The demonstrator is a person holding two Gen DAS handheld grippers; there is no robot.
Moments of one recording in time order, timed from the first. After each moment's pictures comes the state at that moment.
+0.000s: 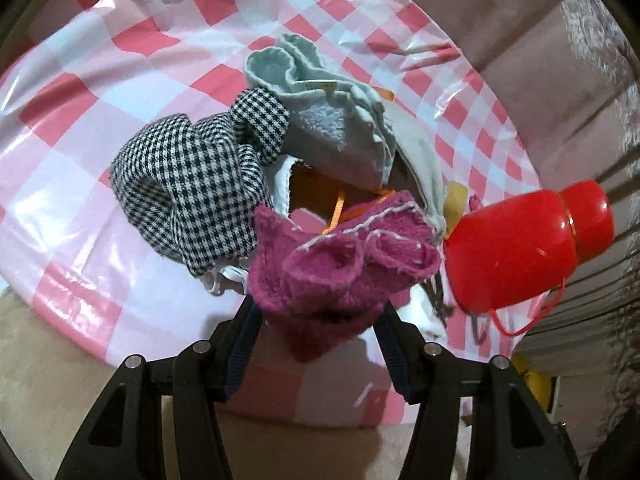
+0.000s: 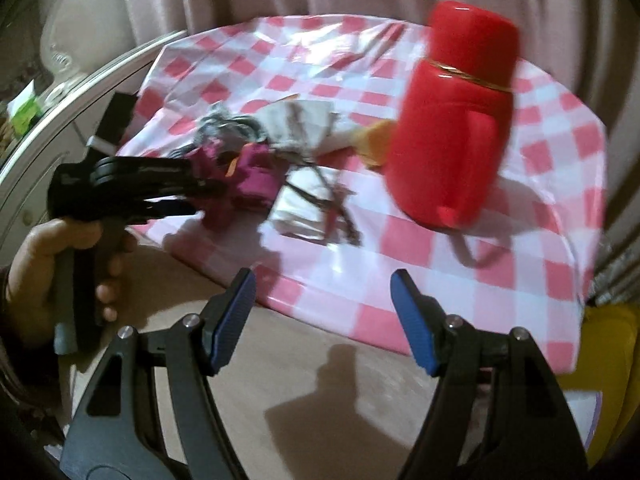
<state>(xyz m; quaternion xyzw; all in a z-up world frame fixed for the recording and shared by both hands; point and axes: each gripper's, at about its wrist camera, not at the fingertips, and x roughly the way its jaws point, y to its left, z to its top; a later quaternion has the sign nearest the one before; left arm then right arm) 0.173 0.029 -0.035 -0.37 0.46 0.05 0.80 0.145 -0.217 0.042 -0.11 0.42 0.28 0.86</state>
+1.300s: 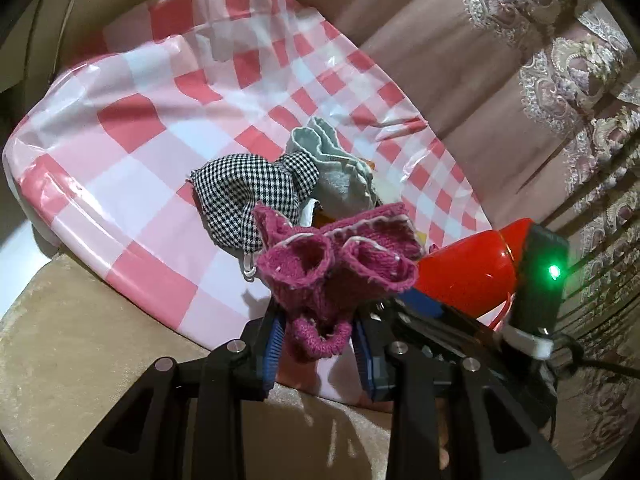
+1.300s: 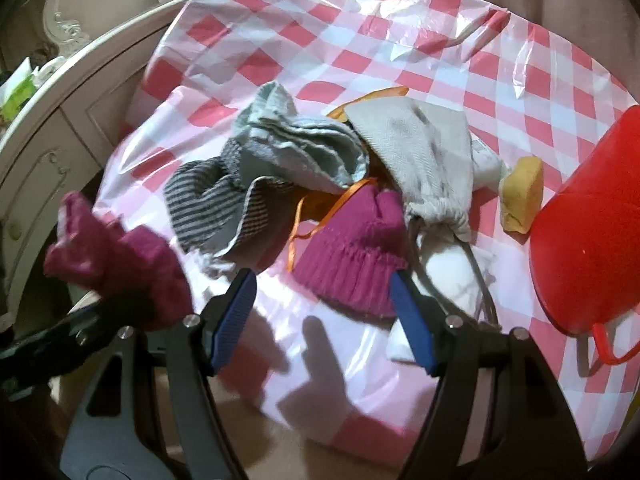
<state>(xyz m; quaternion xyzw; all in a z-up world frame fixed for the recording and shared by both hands) 0.072 0.056 -0.013 -0.40 0.34 0.04 0.85 0.219 -0.068 -0.014 -0.13 0.45 0.32 0.82</state>
